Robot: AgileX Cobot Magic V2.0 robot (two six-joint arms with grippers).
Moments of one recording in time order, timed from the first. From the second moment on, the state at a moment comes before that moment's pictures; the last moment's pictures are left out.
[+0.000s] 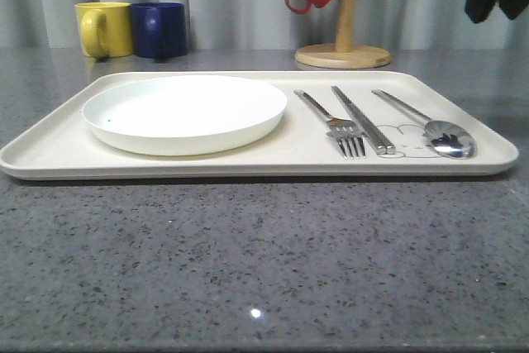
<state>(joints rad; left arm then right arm) -0.27 0.40 -0.43 -0.14 0.22 0.12 0.31 1.44 -1.27 -0.18 0.90 0.34</state>
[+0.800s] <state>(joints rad) -0.27 0.40 -0.43 -0.14 0.22 0.12 0.19 0.47 -0.46 -0.20 0.49 0.33</state>
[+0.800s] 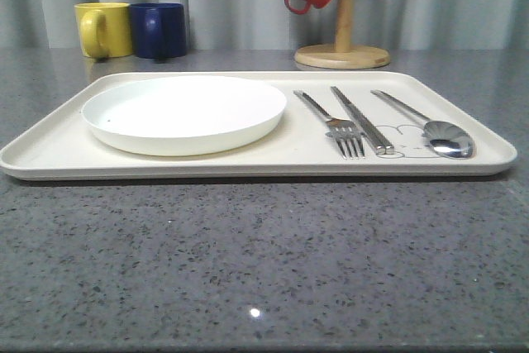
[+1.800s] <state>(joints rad) -0.27 0.40 -0.43 -0.14 0.22 0.12 0.19 0.31 -0.43 -0.28 0.45 0.33</state>
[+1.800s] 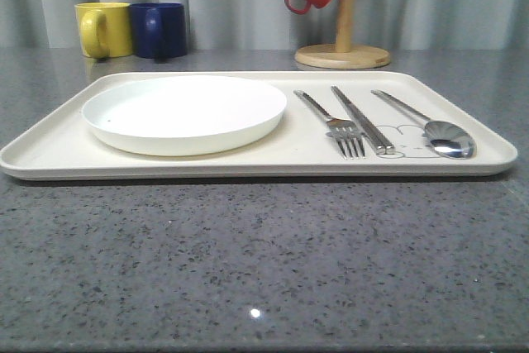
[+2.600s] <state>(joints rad) -0.27 0.40 -0.43 -0.14 0.22 0.12 0.06 0.01 0.01 -0.10 0.06 0.17</state>
